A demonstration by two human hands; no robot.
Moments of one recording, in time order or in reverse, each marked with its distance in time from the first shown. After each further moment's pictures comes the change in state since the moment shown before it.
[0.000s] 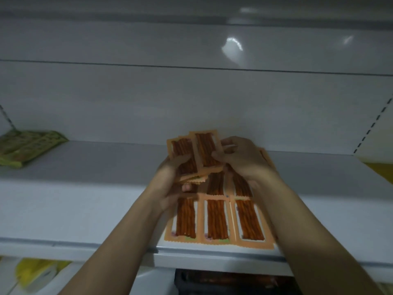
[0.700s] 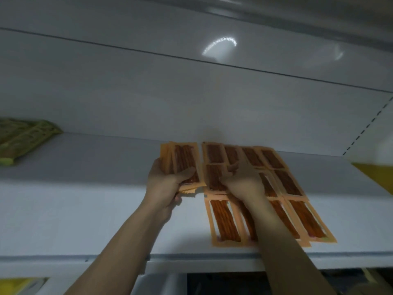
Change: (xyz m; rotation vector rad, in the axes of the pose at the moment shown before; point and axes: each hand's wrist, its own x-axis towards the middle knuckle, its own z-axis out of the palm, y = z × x) left_hand 0.004 0.012 -0.100 0.068 0.188 0.038; right_hand -0.001 0.025 0.090 -0.677 0.280 0.290
